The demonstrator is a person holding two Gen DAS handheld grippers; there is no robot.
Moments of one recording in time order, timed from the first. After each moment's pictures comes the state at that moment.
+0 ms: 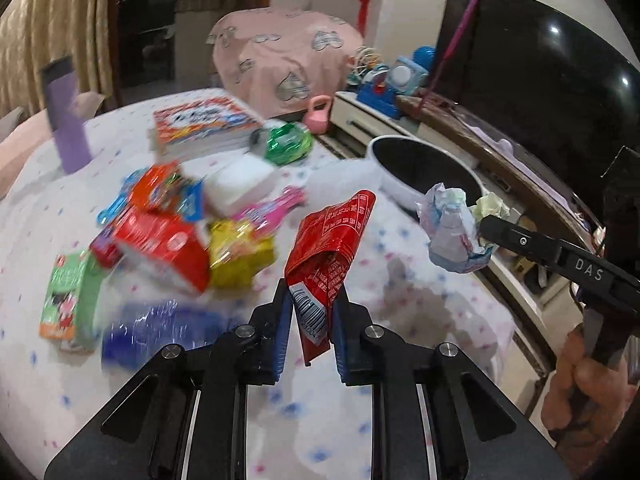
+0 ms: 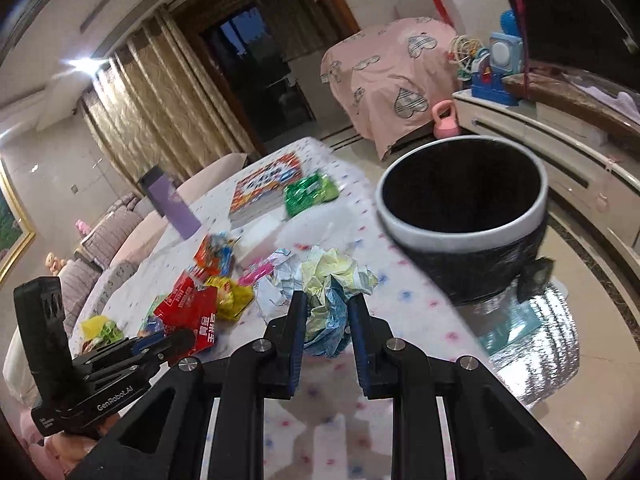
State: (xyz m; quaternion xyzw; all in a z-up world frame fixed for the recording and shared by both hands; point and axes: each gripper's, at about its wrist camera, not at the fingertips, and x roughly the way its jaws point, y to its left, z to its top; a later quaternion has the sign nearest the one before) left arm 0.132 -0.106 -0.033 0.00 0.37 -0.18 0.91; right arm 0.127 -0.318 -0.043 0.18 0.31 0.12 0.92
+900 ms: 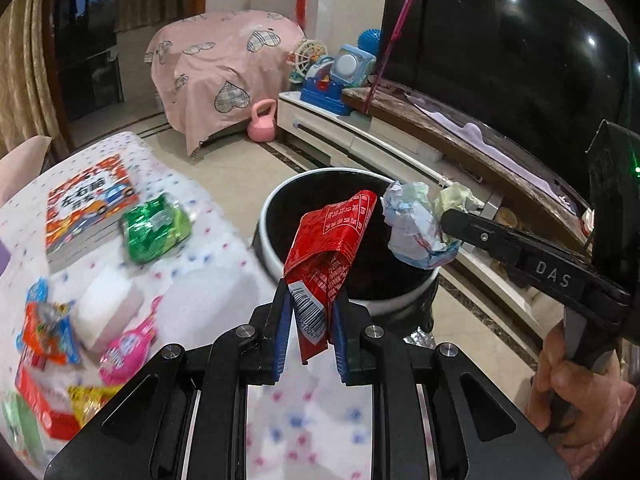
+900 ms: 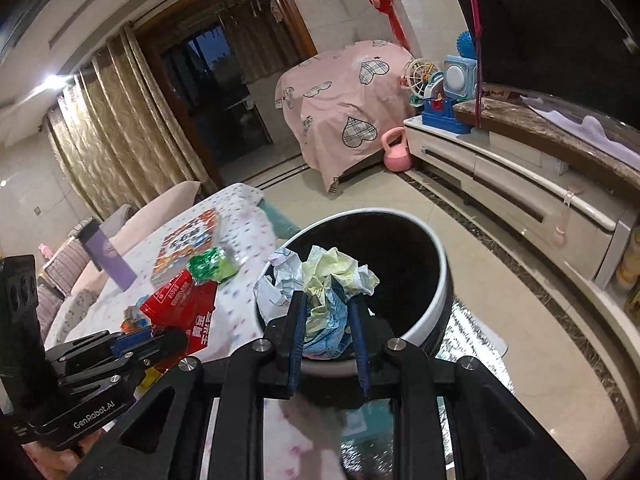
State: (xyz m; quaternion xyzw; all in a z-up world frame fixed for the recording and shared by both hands) left arm 0.228 -0.248 -0.012 0.05 0.37 -0.25 0.89; right arm 0.197 -0.422 -0.025 0.16 0.30 0.05 0.94
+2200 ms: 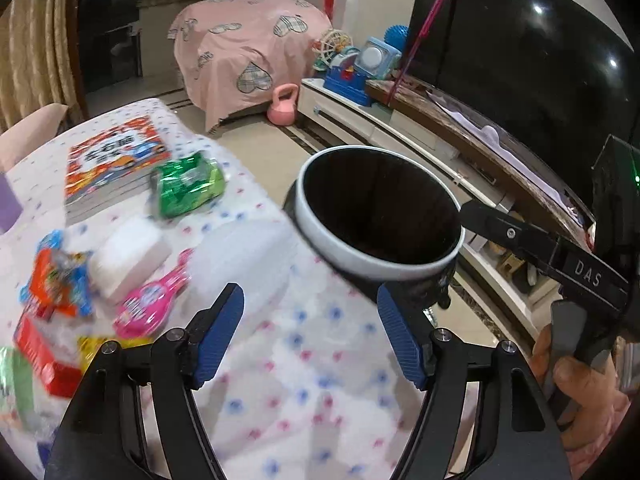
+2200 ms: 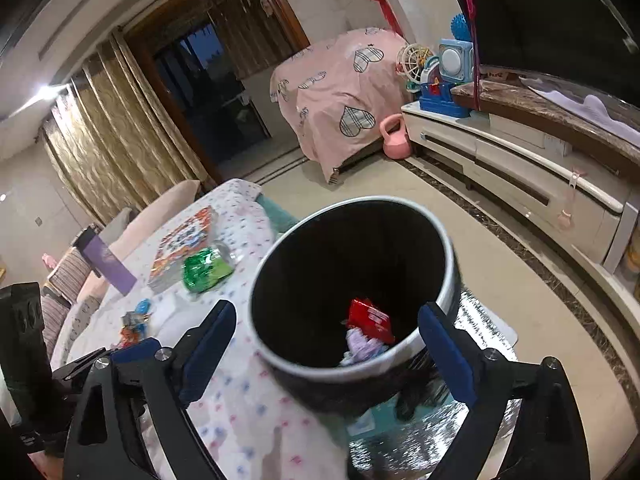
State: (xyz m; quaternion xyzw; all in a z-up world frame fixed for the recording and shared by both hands) left arm 0.201 -0.205 -0.023 0.02 0.40 -0.21 0.89; right arm 0.197 -0.421 -0.038 0.19 0.31 0.05 0.93
